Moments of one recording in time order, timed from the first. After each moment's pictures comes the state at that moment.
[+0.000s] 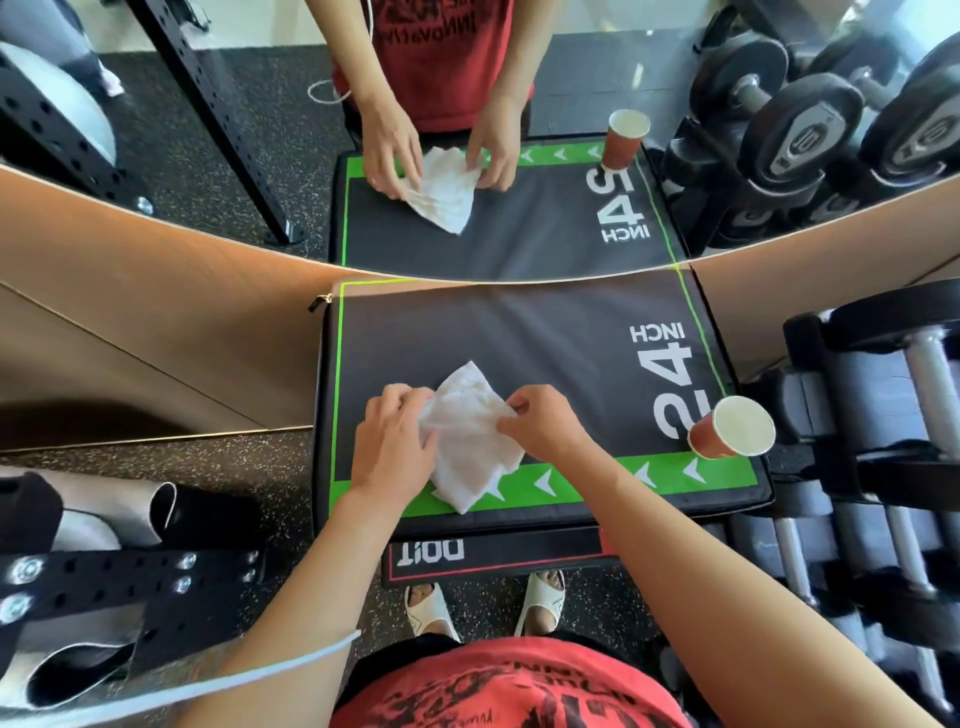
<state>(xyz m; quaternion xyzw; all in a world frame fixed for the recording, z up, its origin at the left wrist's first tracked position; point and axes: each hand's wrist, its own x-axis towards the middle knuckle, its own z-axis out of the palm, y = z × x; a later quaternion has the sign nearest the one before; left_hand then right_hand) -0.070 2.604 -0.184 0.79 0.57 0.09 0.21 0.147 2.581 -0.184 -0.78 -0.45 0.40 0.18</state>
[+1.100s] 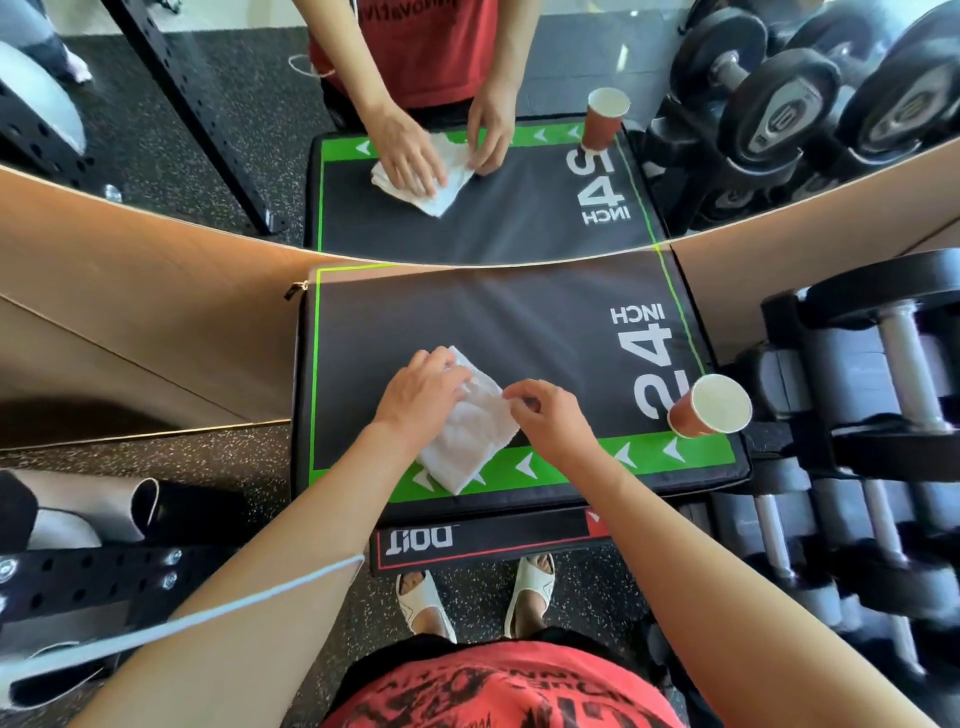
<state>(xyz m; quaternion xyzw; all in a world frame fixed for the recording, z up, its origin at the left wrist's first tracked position) -0.014 2.642 -0.190 0.89 0.43 0.00 0.17 0.175 2.541 -0.206 -0.76 -0.47 0.35 0.28</state>
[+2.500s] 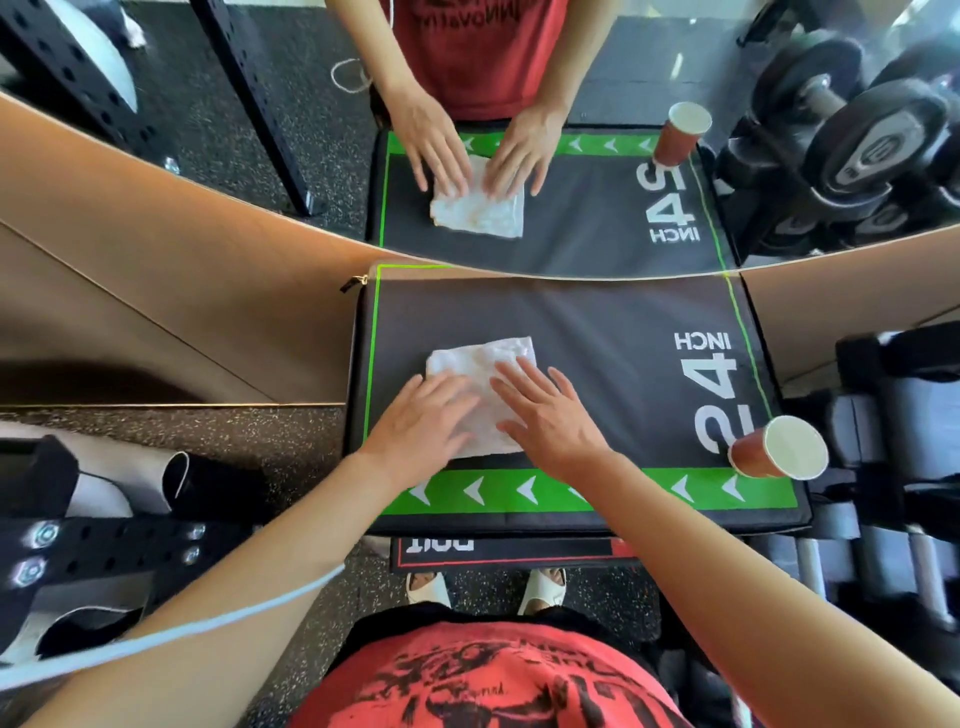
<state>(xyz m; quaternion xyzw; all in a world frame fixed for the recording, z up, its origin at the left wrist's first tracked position) -0.099 2.645 -0.195 0.91 0.39 0.00 0.16 0.133 2.590 -0.223 -0.61 -0.78 0.14 0.06</state>
